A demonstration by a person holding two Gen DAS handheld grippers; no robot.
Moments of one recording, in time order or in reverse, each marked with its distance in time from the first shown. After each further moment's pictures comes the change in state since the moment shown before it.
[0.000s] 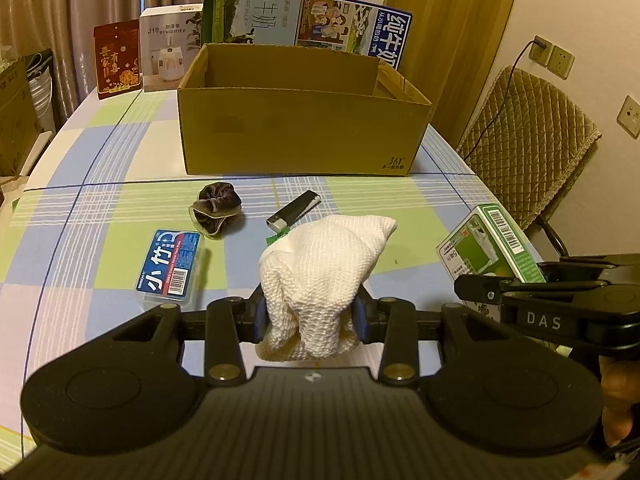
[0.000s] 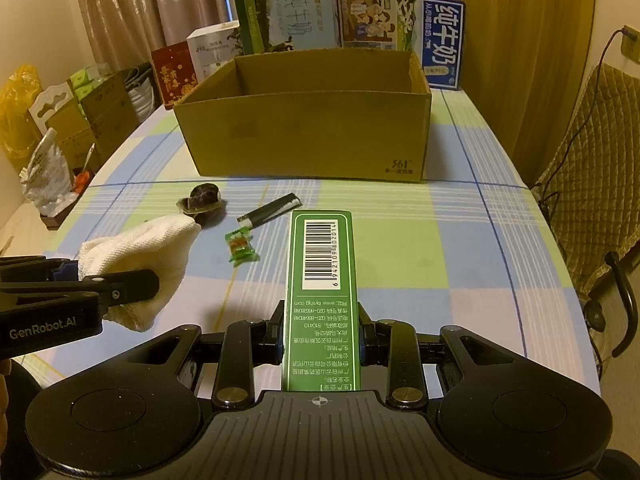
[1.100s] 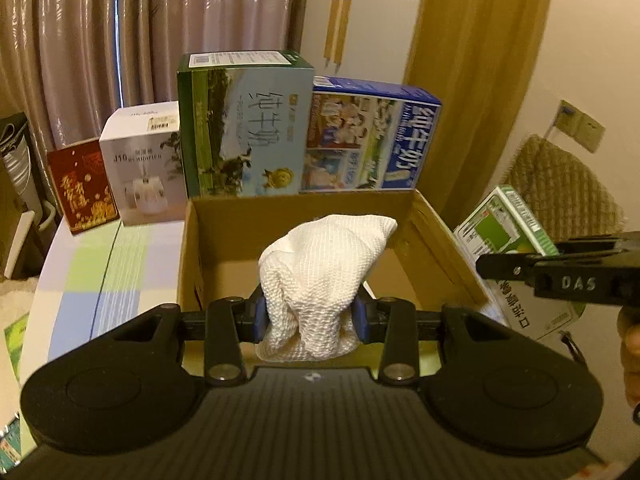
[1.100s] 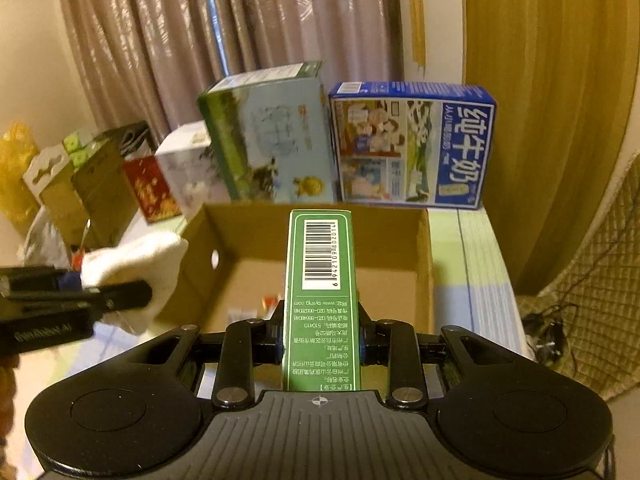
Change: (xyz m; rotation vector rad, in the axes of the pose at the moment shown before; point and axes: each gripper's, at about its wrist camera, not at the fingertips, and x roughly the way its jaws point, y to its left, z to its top) left arm 0.080 0.037 0.245 0.058 -0.085 -0.011; right arm 0.066 -0.050 0.257 0.012 -0.095 0.061
